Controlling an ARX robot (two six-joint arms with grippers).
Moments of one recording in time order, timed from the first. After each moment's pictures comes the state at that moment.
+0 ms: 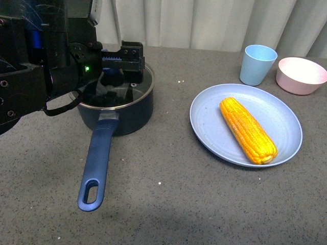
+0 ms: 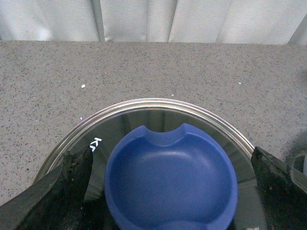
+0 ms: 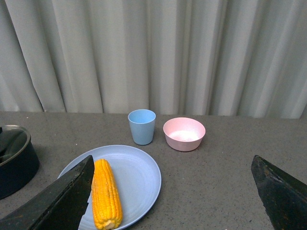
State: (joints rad) left arm -0.31 2.12 0.90 0.90 -0.13 -0.07; right arm 0.00 0.00 0.01 0.00 0.00 0.00
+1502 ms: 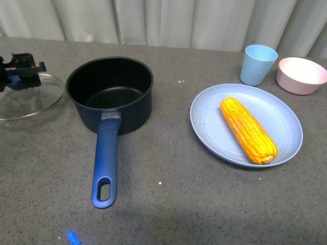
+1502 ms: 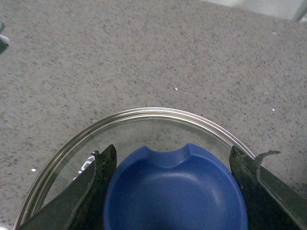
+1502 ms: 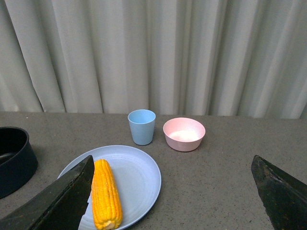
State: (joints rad) left arm 0.11 2.26 0.99 0.84 -0.08 -0.05; right arm 0.00 0.00 0.01 0.00 0.00 0.00
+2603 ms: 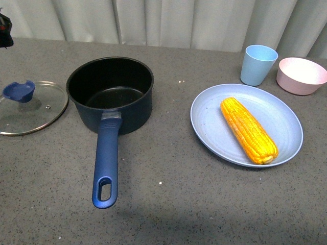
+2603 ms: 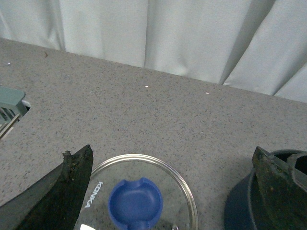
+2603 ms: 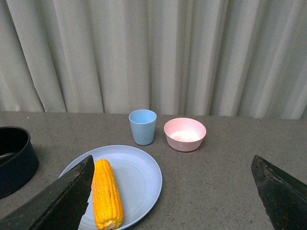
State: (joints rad) left arm 0.12 1.84 0.70 0.92 0.03 -0.05; right arm 0.00 0.00 0.01 0.00 0.00 0.00
